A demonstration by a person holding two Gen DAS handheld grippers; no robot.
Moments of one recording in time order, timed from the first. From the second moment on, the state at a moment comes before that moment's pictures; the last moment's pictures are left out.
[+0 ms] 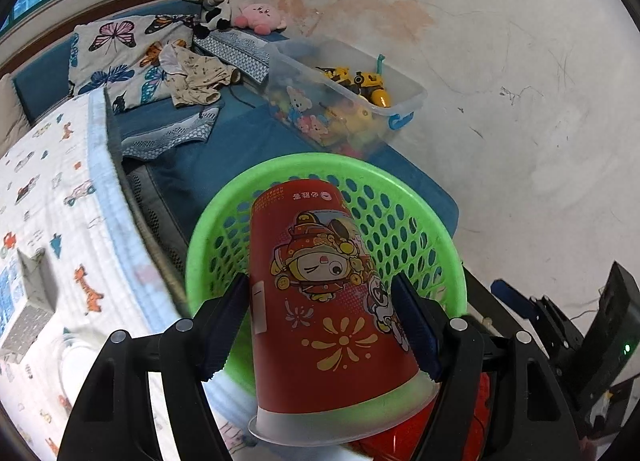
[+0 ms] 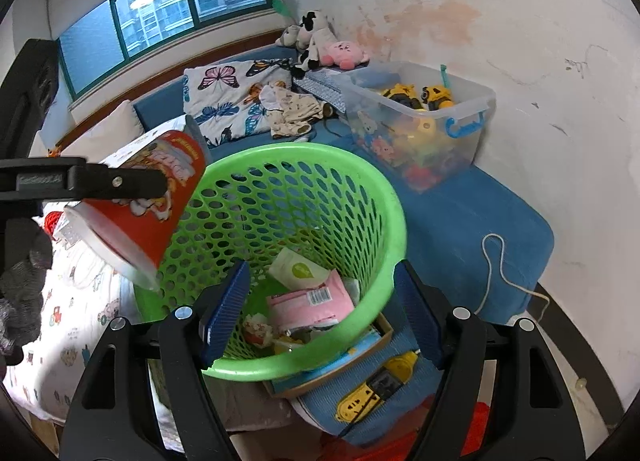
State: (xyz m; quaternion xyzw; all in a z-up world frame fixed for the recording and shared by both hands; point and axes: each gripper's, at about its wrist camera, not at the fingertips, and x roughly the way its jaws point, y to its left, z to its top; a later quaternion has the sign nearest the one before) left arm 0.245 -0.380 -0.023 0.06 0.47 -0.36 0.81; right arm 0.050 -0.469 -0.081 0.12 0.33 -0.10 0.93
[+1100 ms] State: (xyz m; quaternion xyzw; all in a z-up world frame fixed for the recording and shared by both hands) left arm 0.218 -0.205 -0.015 -0.01 0.44 -0.28 0.85; right arm 0.073 -0.359 -0.063 0.07 0.32 0.01 0.94
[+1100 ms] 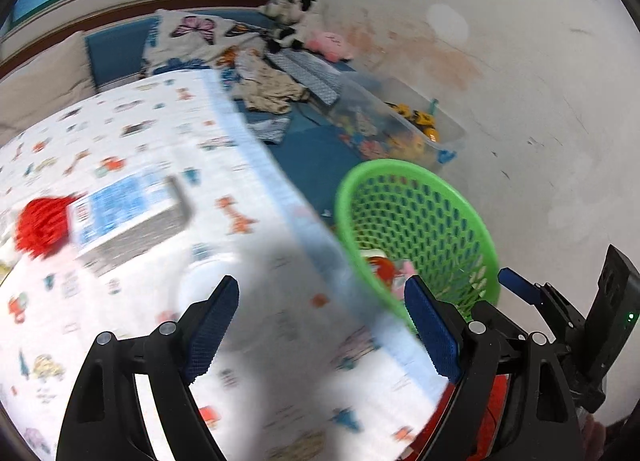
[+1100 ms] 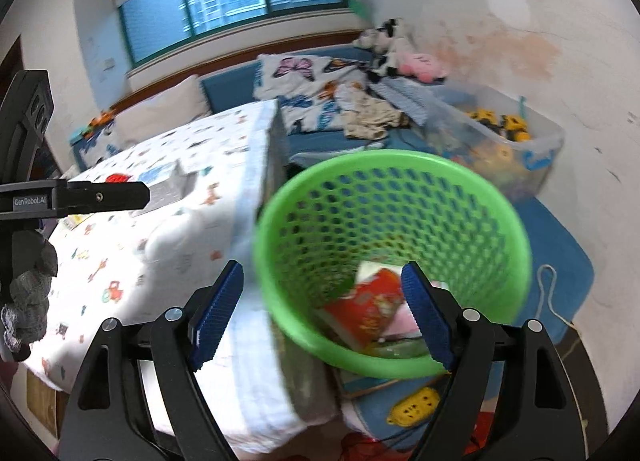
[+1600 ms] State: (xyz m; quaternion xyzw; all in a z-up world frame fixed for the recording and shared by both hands) left arm 0.225 -0.082 -0.020 -0.04 0.44 -0.20 0.88; right arm 0.122 -0.255 -0.075 0.01 0.35 0.11 0.93
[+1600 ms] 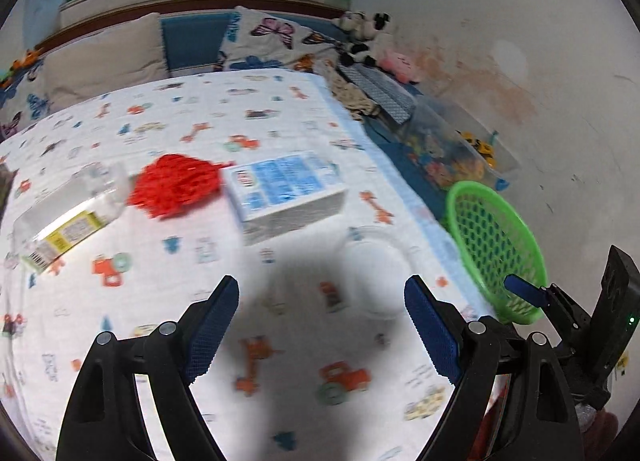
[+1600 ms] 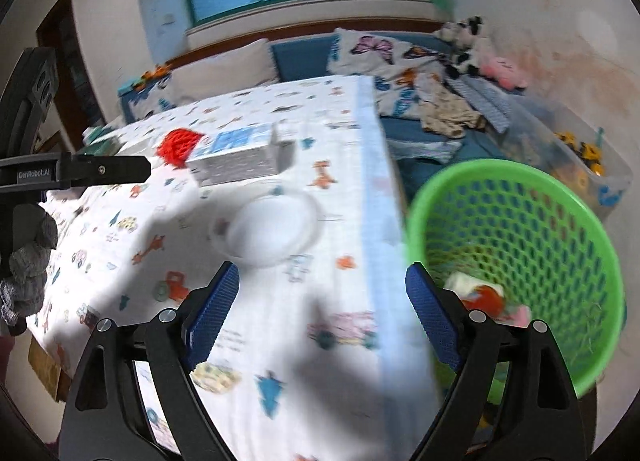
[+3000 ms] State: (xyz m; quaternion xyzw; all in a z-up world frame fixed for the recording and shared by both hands) left arm 0.309 -0.112 -0.025 0.17 0.41 -0.29 0.85; right arm 0.175 -0.219 -0.085 -0.01 0.39 0.13 0.91
